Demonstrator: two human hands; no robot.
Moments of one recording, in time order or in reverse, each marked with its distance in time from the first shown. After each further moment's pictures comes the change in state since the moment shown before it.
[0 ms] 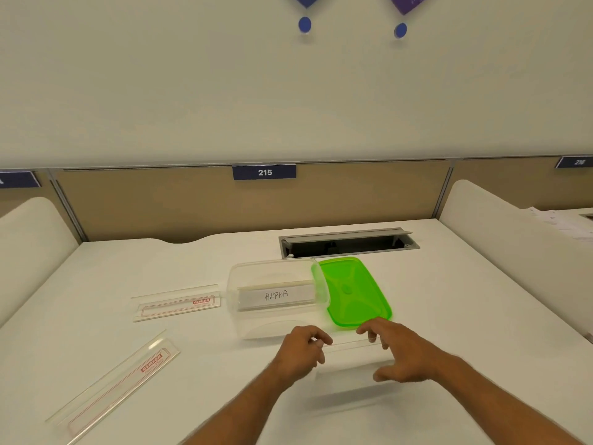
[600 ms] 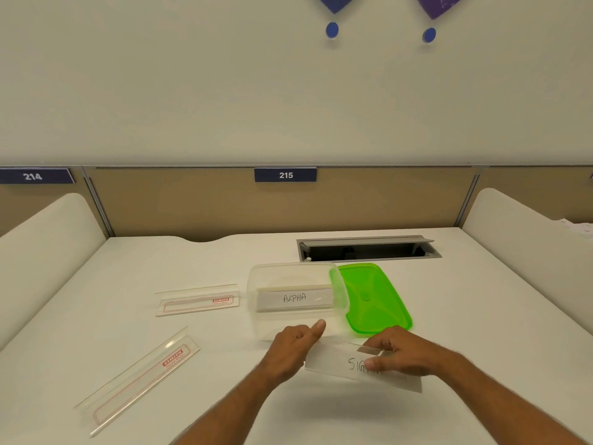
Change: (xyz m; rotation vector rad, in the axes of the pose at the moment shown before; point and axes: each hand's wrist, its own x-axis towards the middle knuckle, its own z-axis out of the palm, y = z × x) left_hand -0.012 -0.018 -0.048 -0.083 0.068 0.093; right_hand 0.028 -0.040 -0.012 0.323 -0.134 -0.051
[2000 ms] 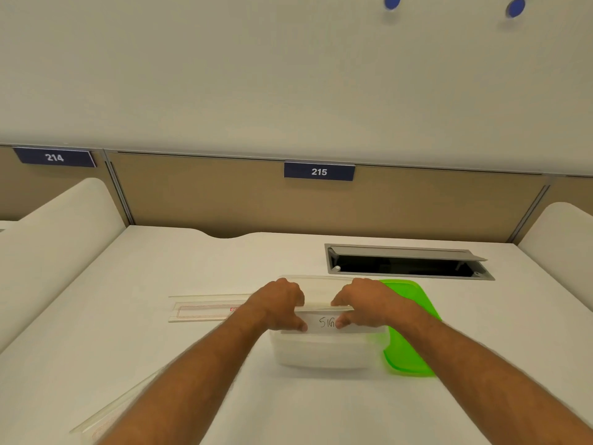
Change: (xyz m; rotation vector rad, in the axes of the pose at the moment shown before) left_hand 0.102 0.026 -0.121 1.004 -0.047 0.036; right_hand 0.184 -0.071 -0.043 -0.771 0.046 -0.040
